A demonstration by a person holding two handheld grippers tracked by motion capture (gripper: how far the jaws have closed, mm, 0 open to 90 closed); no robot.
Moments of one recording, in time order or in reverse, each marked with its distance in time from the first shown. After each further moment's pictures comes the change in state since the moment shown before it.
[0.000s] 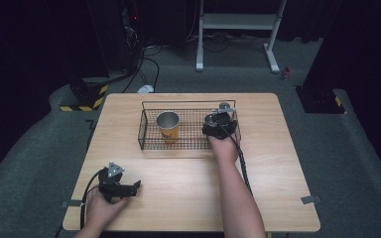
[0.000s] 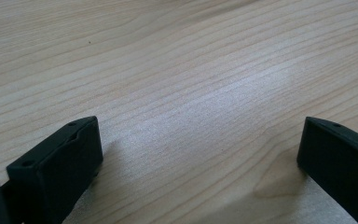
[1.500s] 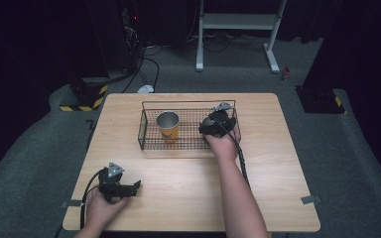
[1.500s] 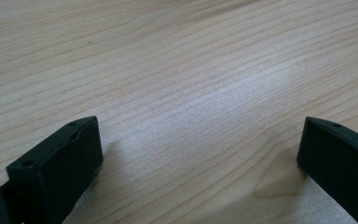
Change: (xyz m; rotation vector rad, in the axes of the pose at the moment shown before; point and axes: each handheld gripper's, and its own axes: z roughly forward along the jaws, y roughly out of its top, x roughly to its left) left arm 0.000 0.000 0.000 0.000 0.000 0.000; right arm 0.008 0.012 -0.010 0.015 0.031 -0.033
